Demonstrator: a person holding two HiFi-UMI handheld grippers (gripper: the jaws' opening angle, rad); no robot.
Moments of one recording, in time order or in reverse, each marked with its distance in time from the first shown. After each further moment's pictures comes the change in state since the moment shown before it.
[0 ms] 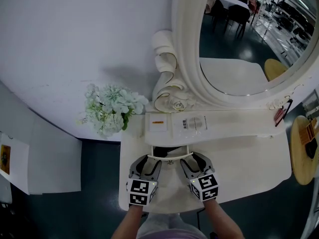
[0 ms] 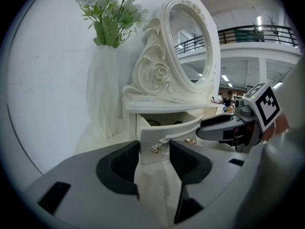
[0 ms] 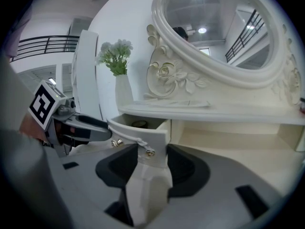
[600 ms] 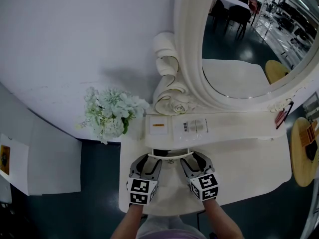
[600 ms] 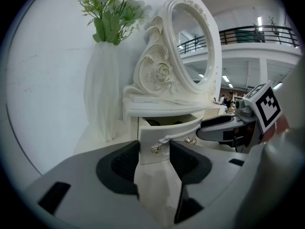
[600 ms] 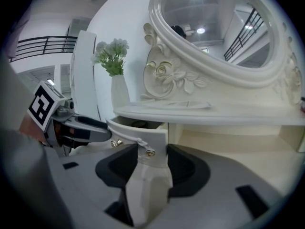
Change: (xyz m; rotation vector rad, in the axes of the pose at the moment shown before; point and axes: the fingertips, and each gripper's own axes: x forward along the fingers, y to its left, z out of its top) left arm 0.011 0.006 0.008 -0.006 -0.007 0.002; right arm 0.011 -0.008 0.007 0.012 -0.006 -0.010
